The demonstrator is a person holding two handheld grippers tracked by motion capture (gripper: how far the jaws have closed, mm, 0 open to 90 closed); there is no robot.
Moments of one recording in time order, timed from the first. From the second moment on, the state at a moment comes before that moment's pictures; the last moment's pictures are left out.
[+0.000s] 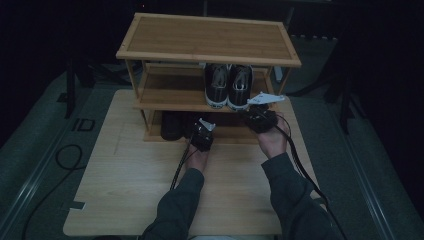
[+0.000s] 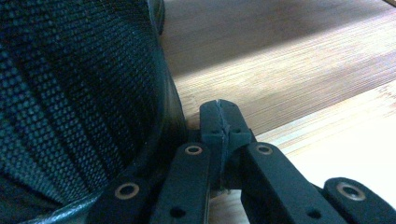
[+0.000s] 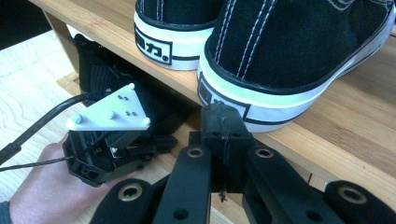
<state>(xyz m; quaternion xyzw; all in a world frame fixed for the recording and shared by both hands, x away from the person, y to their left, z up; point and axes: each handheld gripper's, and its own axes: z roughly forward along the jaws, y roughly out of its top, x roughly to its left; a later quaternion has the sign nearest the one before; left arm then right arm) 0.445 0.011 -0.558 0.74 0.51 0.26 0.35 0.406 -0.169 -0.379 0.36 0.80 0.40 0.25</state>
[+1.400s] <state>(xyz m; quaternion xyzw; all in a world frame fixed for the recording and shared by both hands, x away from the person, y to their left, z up) 0.444 0.011 -0.558 0.74 0.51 0.26 0.34 0.411 -0.166 -0.383 0.37 0.80 0.40 0.25</state>
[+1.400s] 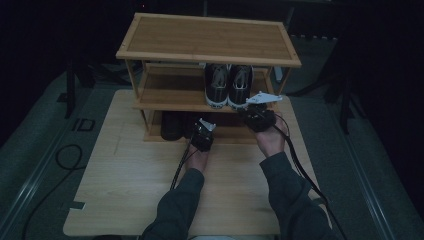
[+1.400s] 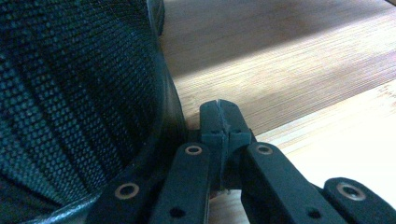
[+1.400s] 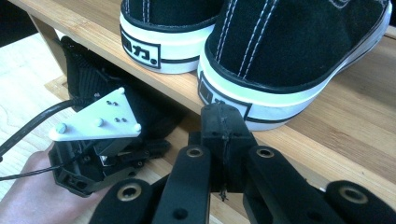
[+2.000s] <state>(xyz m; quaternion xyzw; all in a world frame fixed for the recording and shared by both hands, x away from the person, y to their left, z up) 0.445 0.011 -0.558 0.74 0.51 0.26 0.35 0.396 -0.189 -0.373 0.36 0.80 0.41 0.26</state>
